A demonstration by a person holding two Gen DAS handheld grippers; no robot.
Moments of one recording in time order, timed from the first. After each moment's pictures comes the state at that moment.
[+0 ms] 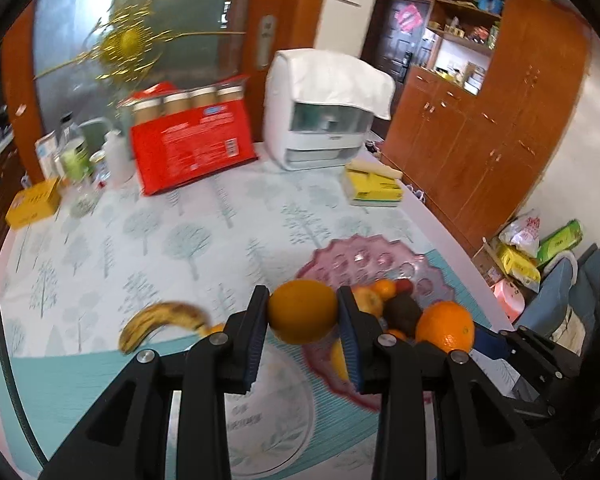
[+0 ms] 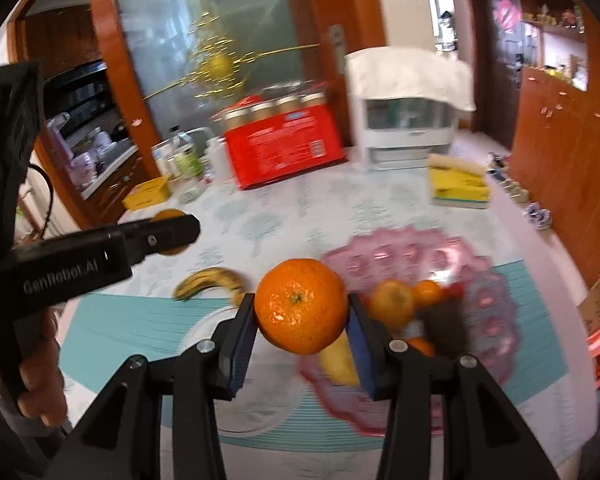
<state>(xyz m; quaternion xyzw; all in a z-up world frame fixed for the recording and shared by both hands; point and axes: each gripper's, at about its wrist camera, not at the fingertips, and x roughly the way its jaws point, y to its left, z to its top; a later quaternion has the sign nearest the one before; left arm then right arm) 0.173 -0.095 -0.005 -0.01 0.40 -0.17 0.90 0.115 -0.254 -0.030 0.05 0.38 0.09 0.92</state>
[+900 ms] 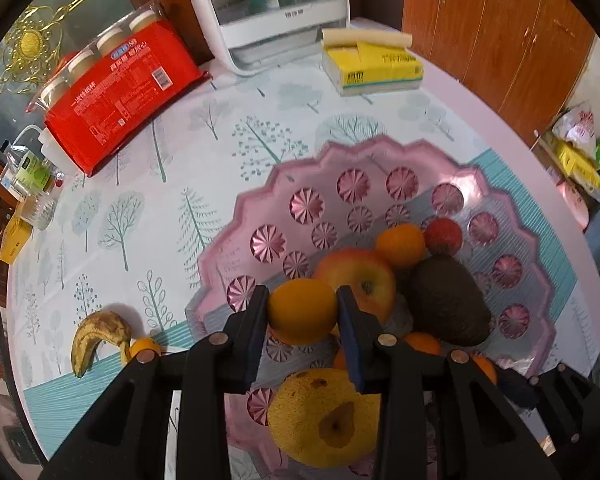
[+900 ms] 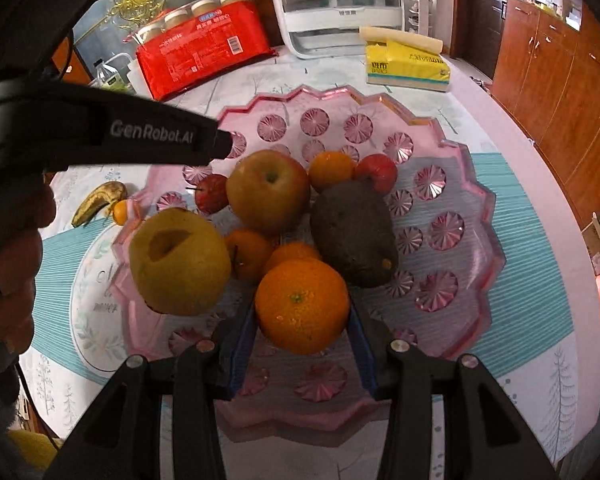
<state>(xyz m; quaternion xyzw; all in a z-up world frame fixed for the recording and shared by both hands) 0.259 -0.254 -0.137 0.15 0.53 -0.11 0.82 0.146 -0.332 -0.161 0.05 0.51 0.07 0.85</state>
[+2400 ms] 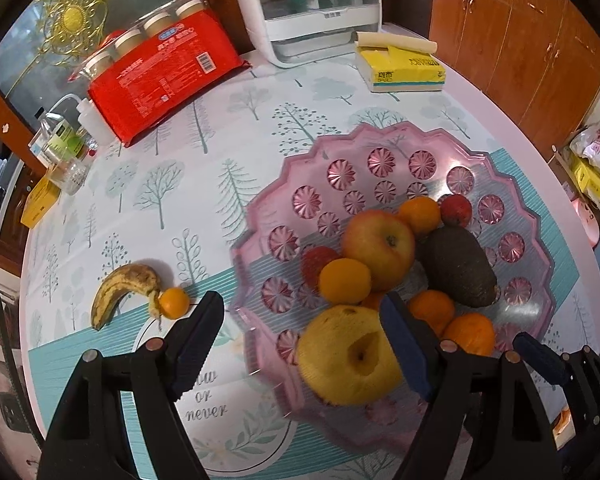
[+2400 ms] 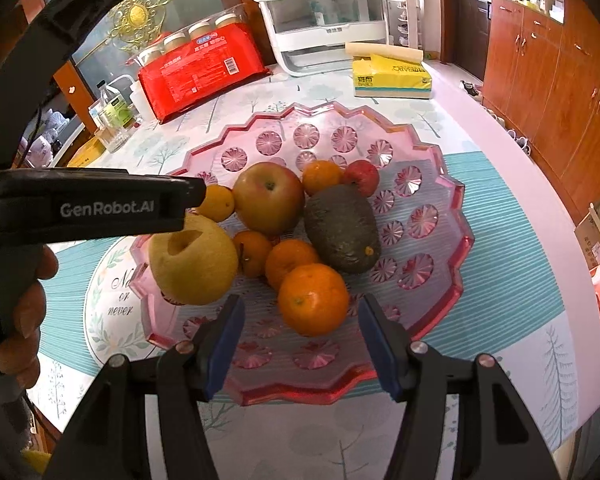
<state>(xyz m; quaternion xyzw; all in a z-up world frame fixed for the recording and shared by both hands) 0.218 -0.218 -0.116 0.12 0.53 -0.07 0.84 0.118 -0.334 -0.139 0.07 0.49 0.06 0.87</state>
